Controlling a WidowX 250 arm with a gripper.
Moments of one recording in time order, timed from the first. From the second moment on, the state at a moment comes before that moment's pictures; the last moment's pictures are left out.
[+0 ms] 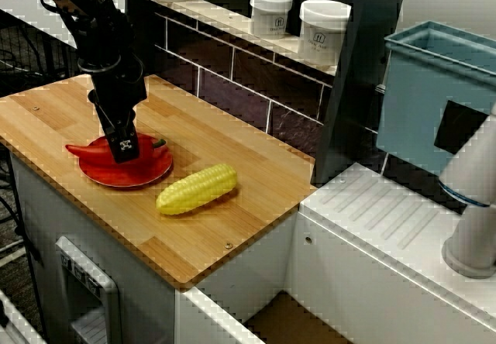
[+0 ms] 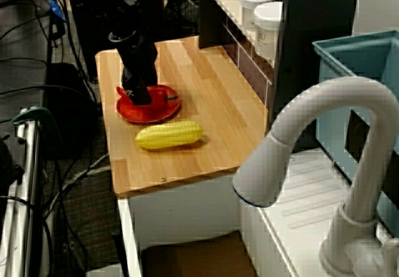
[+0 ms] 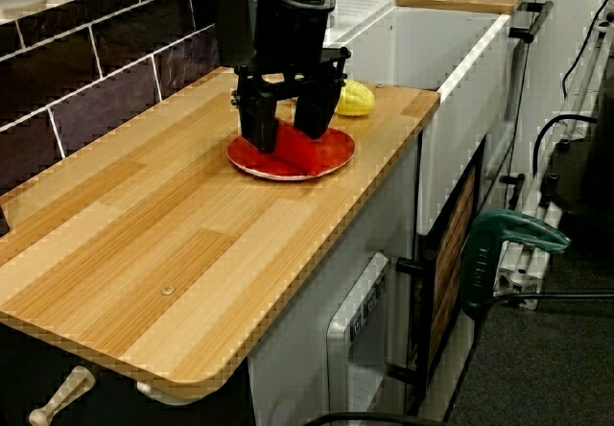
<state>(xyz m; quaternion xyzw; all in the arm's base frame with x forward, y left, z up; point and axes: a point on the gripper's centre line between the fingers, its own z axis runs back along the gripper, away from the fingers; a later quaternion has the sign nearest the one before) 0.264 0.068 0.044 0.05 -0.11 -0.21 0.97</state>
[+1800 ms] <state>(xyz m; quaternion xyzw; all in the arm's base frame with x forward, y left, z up) 0.248 0.033 0.089 -0.08 -0.08 -0.18 0.98</state>
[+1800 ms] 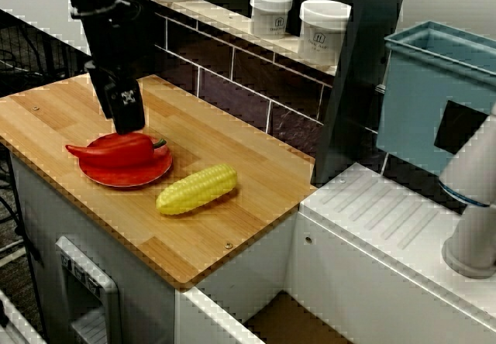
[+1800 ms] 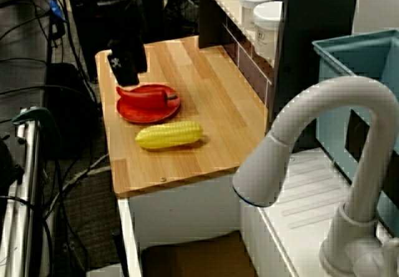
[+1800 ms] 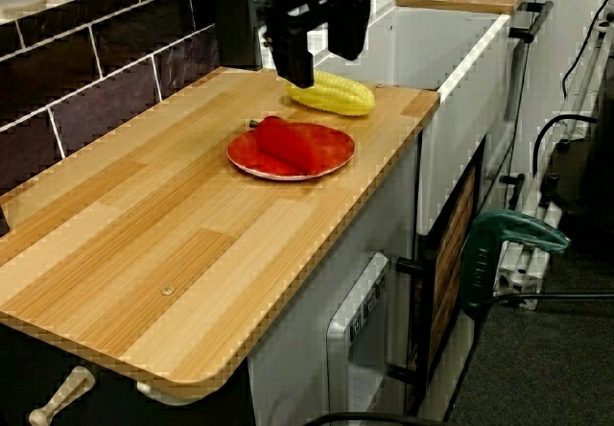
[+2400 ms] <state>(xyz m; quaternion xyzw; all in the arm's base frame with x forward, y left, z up) 0.249 -0.020 0.077 -0.07 -0.07 -0.12 0.99</state>
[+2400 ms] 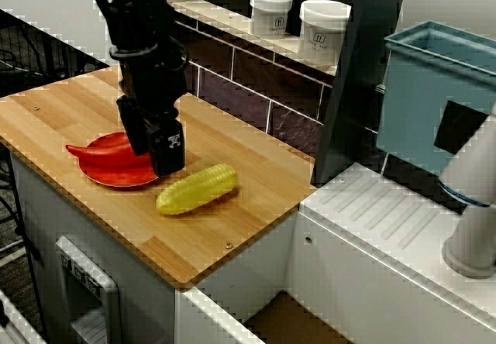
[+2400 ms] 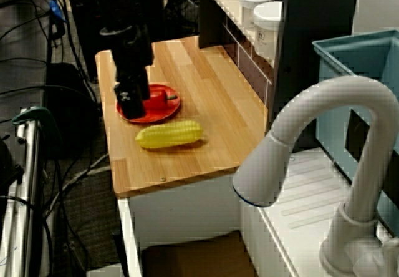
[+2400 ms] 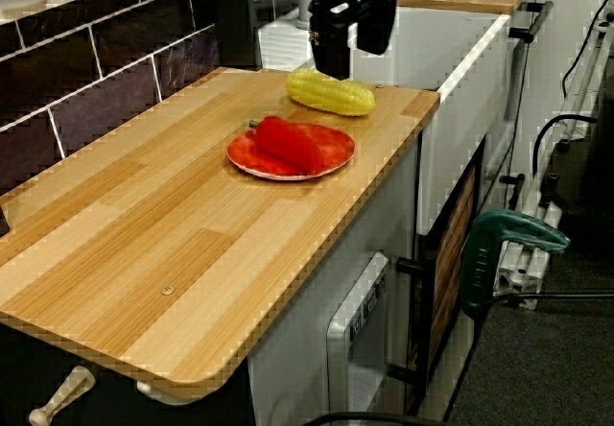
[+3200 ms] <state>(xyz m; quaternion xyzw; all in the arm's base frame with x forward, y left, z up) 0.283 -0.040 0.033 -0.03 -0.04 -0.08 1.00</state>
